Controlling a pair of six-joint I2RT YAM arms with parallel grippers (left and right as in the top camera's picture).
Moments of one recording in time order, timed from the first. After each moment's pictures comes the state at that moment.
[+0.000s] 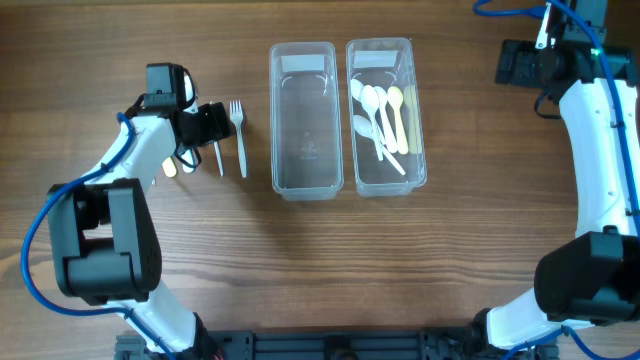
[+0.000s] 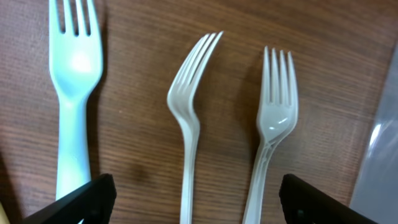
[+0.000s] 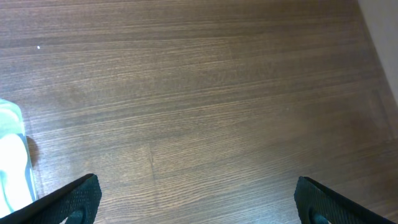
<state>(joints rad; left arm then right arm) 0.04 1.88 1.19 -0.46 0.13 -0.30 -0.11 1.75 1.66 -0.88 0.24 0.00</state>
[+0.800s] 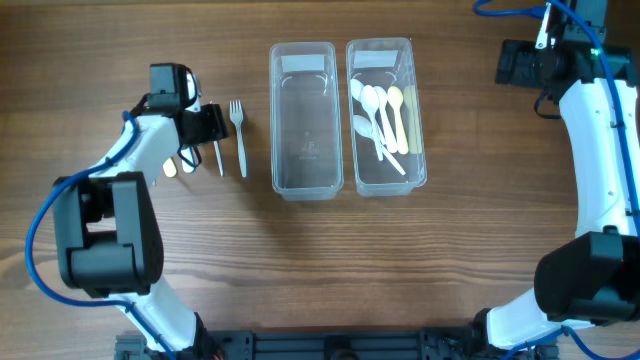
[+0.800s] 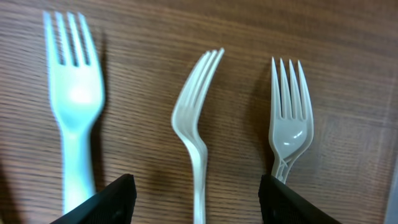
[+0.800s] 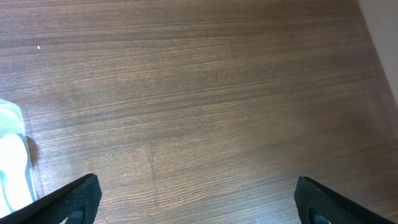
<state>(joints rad) 0.03 1.92 1.19 -0.41 0.08 -0.22 -0.11 1.75 1.66 -0.88 0.24 0.00</state>
